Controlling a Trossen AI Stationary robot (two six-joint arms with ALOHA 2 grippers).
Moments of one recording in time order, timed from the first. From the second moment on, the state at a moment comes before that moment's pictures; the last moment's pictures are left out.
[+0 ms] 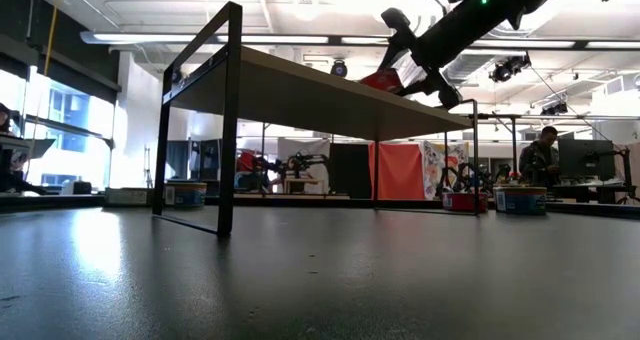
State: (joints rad) left arm -0.41 1.24 1.43 -0.52 -0.58 -0.16; right arm -0.24 1.30 0.84 0.02 0.45 1.36
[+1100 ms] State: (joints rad) left arm -0.41 1.24 1.43 -0.52 -0.59 -0.16; right arm -0.24 1.30 0.84 -0.01 0.35 1.41
